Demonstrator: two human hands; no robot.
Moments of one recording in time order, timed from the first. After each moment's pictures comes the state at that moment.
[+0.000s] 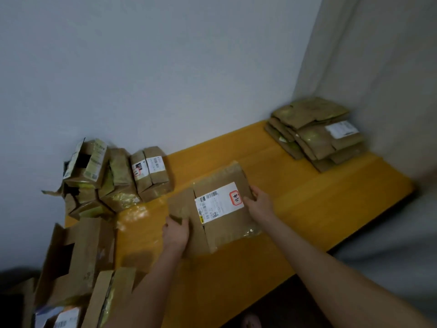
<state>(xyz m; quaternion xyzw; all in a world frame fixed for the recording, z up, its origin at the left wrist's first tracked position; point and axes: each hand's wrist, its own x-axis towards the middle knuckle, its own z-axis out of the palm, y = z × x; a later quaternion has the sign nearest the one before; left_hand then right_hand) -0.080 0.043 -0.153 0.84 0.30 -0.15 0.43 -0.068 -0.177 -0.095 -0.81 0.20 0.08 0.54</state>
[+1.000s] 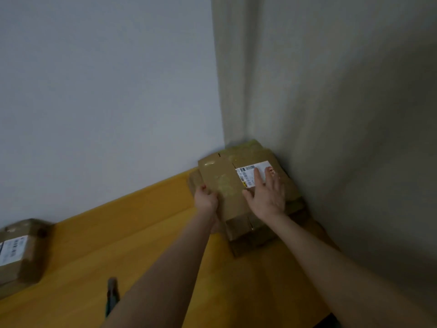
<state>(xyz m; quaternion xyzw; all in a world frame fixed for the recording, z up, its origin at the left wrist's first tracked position) 0.216 -0.444 -0.078 0.73 0.26 -0.09 0.63 0.198 -0.596 -0.071 -0.99 0.09 0.04 0.13</state>
